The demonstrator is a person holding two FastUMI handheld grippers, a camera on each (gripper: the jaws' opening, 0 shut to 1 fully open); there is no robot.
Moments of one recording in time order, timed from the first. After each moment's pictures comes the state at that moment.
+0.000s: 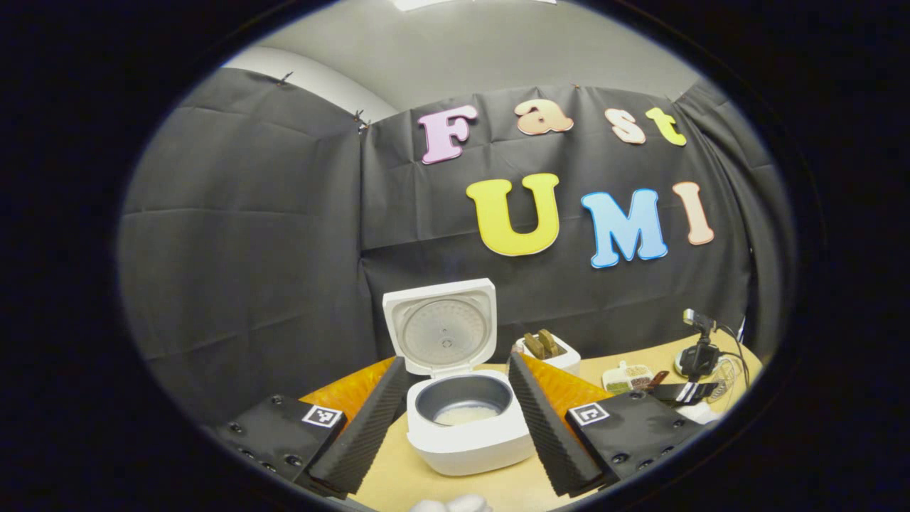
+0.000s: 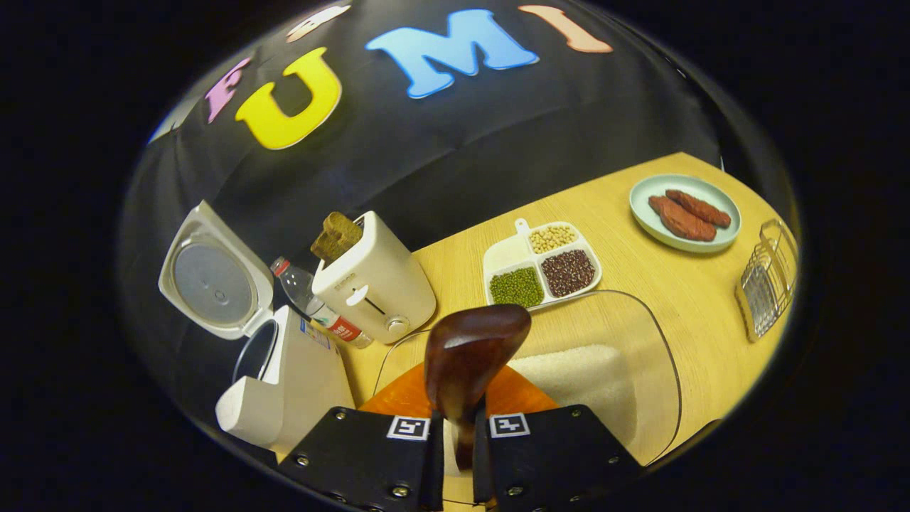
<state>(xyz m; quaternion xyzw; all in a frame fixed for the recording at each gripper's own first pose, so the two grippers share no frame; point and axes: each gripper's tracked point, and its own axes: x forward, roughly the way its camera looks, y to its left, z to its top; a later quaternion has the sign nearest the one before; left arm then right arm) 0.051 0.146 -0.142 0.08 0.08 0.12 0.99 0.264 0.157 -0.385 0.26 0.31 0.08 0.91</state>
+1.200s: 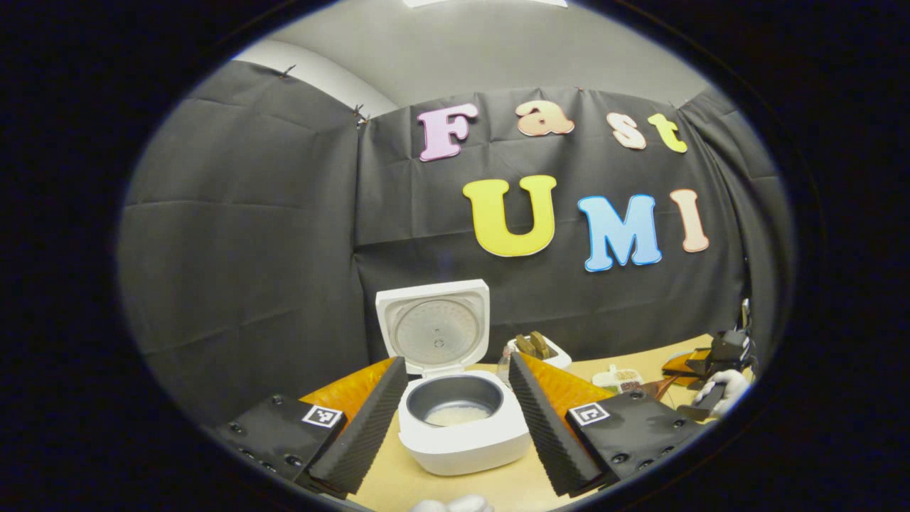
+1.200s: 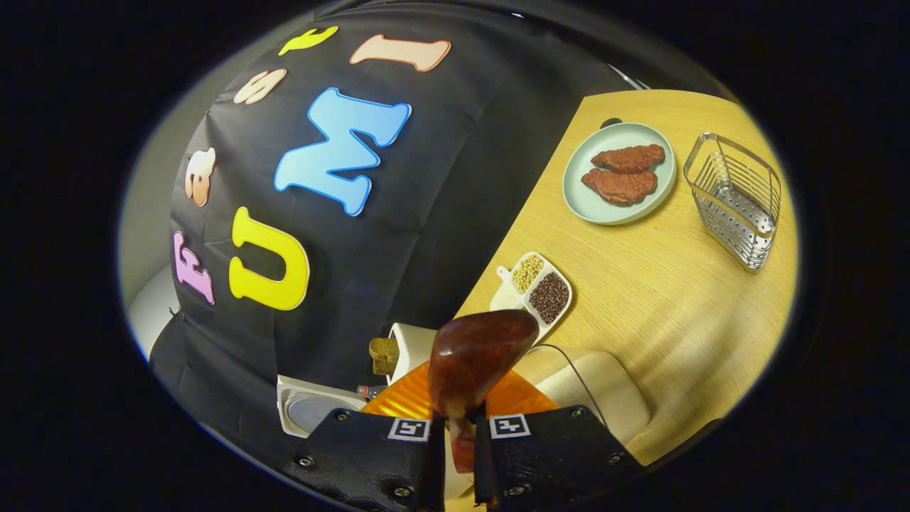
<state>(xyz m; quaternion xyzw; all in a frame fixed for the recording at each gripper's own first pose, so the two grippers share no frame) 0.052 0.149 -0.143 0.07 0.08 0.10 0.99 0.259 0.072 -0.287 0.52 0.22 0.06 0.83</state>
